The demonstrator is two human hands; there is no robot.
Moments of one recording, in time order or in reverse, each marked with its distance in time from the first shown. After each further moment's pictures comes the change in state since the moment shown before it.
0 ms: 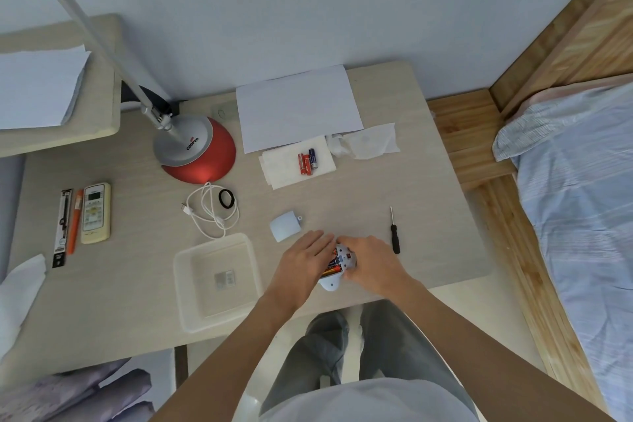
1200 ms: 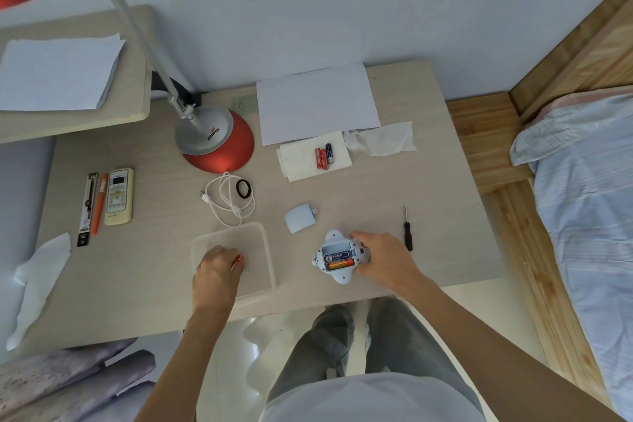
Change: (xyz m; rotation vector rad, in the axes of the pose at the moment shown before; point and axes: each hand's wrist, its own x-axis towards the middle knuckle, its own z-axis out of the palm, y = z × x) left_hand -0.121 -0.096 -0.041 -0.091 0.095 -0.899; right_hand -0.007 -0.004 -0.007 0.029 -0.004 0.004
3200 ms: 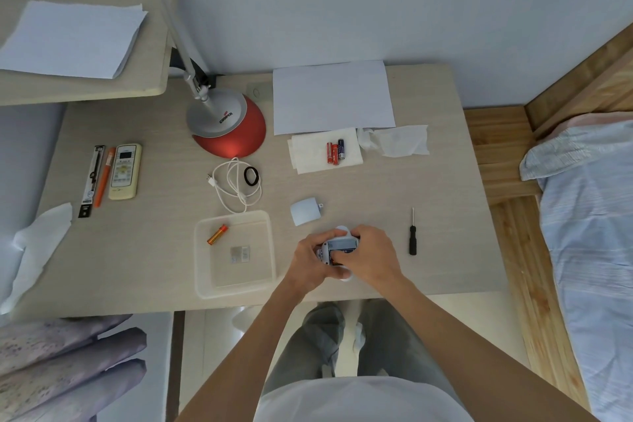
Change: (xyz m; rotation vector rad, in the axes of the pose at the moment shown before) left_hand -0.020 0.147 0.055 -0.992 -0.480 0.003; right_hand 0.016 -0.029 0.019 0.176 0.090 0.214
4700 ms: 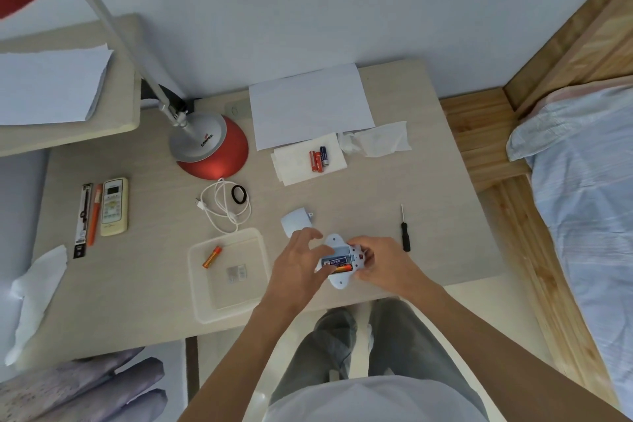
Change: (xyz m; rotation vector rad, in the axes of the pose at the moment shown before) left_hand -0.008 0.013 -0.021 1.000 0.063 0.446; right_hand -0.007 0.047 -0.020 0.048 -0.173 -0.168
